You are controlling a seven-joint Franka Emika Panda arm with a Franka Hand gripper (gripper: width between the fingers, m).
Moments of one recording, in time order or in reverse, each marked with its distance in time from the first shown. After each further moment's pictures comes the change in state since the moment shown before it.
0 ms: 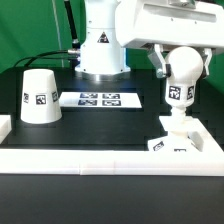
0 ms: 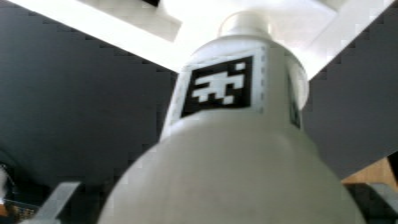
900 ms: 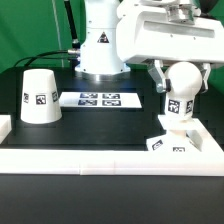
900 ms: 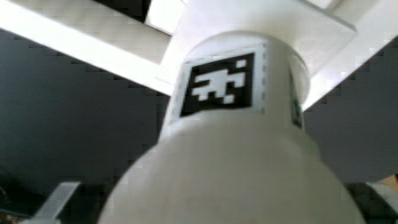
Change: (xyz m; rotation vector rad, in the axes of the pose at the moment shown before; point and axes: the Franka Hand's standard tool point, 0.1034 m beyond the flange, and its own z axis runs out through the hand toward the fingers) arm -0.010 -0.005 0.017 -0.013 0.028 -0.005
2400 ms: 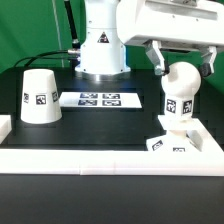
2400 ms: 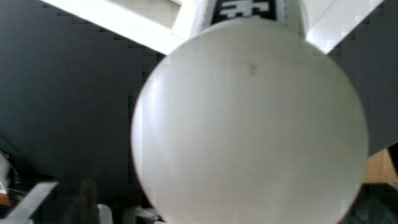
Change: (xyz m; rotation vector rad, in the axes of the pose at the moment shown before) arm 0.015 0.009 -0.020 0.004 -0.010 0.005
